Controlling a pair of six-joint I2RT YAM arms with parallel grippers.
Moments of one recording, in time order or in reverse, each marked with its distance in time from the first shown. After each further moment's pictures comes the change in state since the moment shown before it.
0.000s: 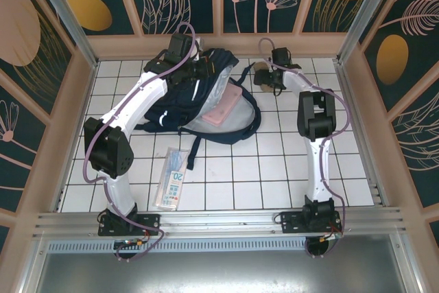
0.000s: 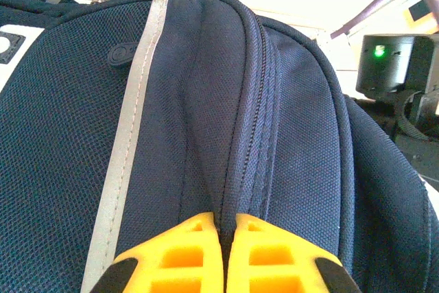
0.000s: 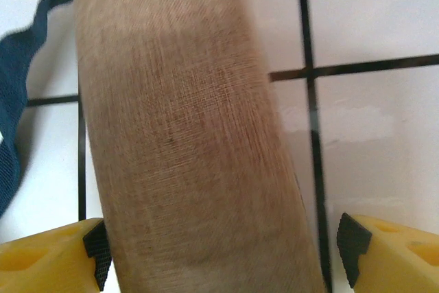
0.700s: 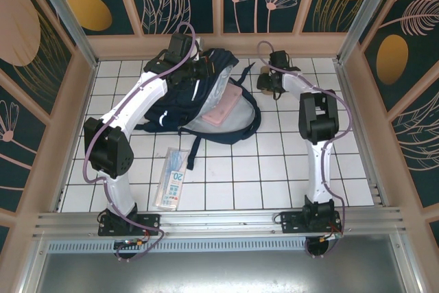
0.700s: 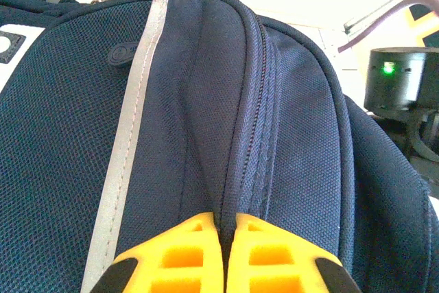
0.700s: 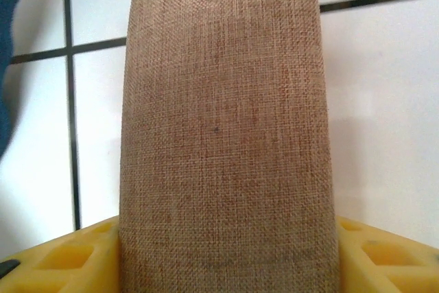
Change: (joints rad) left arm 0.000 0.000 0.002 -0.003 0.001 0.001; right arm 0.017 -0.119 -0.142 0.000 0.040 0.050
